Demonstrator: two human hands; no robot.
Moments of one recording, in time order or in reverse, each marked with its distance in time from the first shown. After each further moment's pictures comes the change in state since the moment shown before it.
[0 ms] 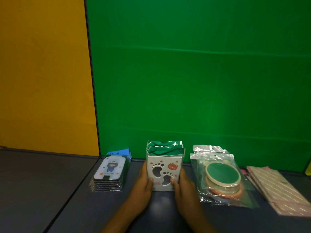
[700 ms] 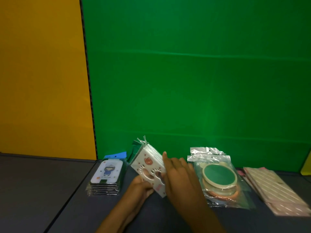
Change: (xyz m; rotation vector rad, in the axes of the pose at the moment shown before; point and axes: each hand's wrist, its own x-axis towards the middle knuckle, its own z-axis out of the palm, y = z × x) left_hand 0.002 0.021 0.000 -0.750 -0.122 -0.383; right_hand 0.008 -0.082 -0.034 -0.760 -0.041 -0.341
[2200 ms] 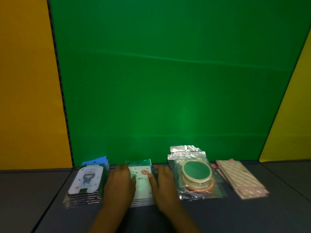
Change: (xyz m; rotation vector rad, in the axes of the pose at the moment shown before) left_hand 0.011 0.023 0.005 1.587 0.378 0.245; right_hand -0.011 0.010 0.044 0.545 -0.050 0.452
